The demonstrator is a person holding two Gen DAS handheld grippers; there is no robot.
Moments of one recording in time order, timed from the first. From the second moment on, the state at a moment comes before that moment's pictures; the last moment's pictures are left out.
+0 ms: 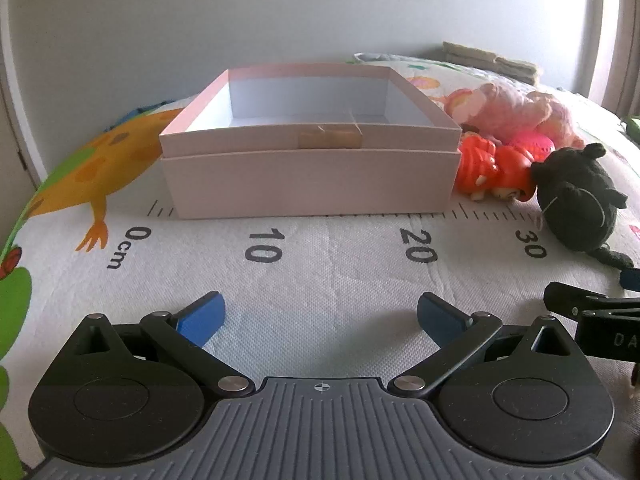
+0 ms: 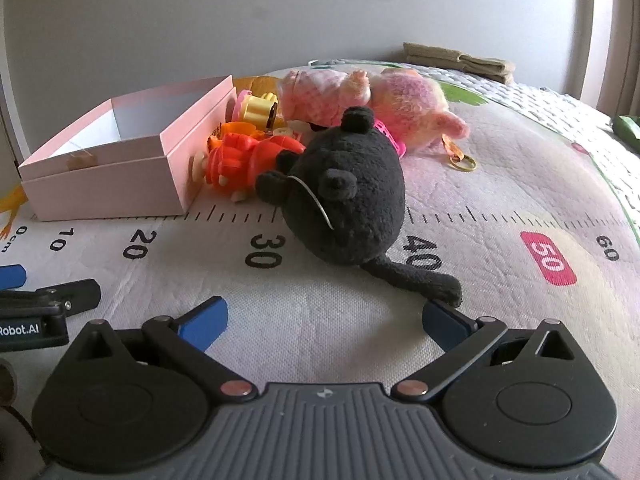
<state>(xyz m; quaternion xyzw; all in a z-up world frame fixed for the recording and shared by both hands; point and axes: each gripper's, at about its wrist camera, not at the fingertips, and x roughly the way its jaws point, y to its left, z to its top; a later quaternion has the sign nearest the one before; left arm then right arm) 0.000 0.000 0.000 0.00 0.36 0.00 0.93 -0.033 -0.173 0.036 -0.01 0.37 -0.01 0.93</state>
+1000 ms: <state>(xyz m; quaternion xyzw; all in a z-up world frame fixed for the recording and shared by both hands) -0.002 0.000 0.000 0.00 0.35 0.00 0.94 -0.037 -0.174 0.034 0.00 0.35 0.00 0.94</state>
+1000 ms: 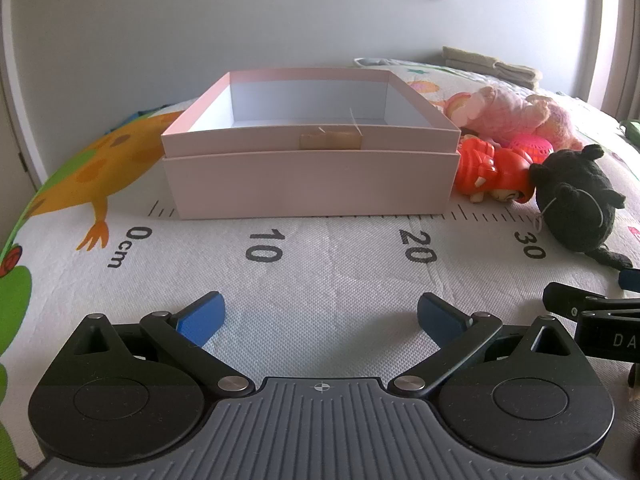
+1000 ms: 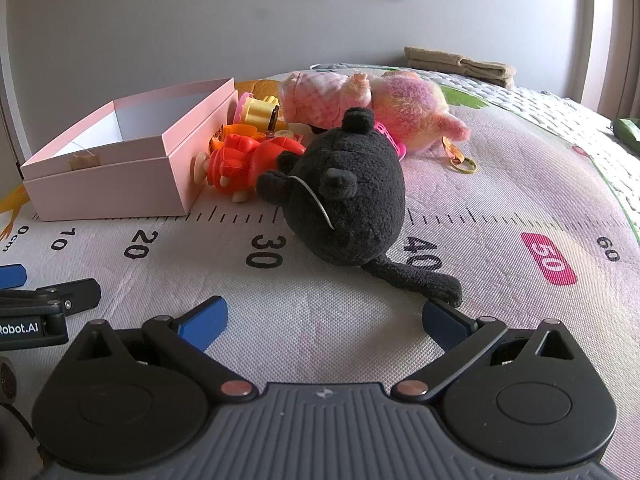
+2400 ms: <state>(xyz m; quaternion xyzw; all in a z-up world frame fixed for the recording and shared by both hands) -0.003 0.000 0.000 0.00 0.35 0.00 0.94 -0.036 -0.172 0.035 0.00 0.35 -0.01 0.94</state>
